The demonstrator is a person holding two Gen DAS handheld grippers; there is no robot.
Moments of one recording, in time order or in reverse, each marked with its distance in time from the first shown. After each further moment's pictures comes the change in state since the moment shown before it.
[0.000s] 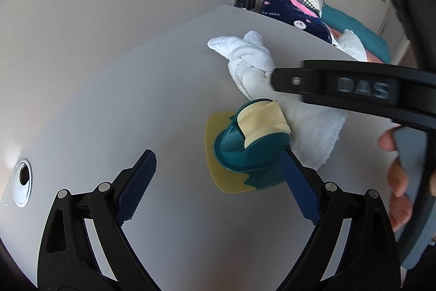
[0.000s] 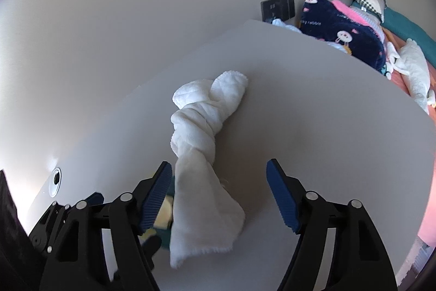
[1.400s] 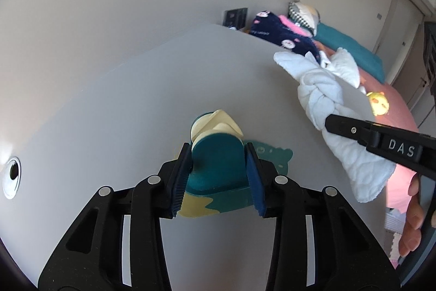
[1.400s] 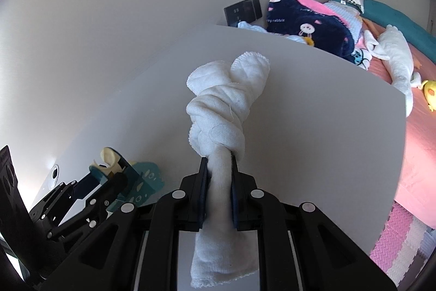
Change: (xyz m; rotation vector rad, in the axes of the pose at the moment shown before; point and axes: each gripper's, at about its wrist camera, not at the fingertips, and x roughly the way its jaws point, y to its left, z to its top) left arm -0.018 -0.035 0.005 -0.037 -0.099 -0.042; right arm -0.067 -0.069 -0.037 0.078 -0.064 -0.037
